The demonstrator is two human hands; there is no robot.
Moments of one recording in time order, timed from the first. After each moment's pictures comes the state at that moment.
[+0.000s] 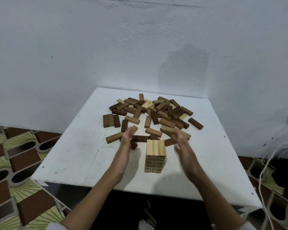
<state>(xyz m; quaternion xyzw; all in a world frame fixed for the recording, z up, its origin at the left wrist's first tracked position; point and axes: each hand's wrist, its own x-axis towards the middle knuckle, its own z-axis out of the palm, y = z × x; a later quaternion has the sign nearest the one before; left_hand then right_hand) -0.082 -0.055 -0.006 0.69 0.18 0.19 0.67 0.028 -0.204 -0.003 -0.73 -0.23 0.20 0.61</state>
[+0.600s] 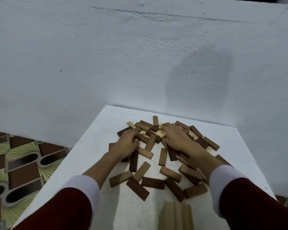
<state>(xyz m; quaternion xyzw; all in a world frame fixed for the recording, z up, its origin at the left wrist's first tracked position) 0.064 0.118 -0.034 0.91 0.19 0.14 0.35 0.207 -0.028 0.009 -0.86 -0.49 0.06 0.07</state>
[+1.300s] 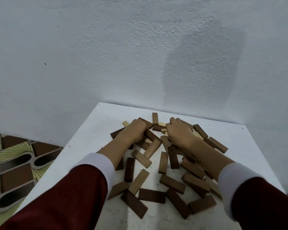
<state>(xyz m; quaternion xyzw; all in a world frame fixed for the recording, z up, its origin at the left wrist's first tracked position) 0.148 0.140 -0.028 0.97 0.15 0.02 0.16 0.247 -0.008 -0.014 -0.86 -0.50 -0.04 -0.09</state>
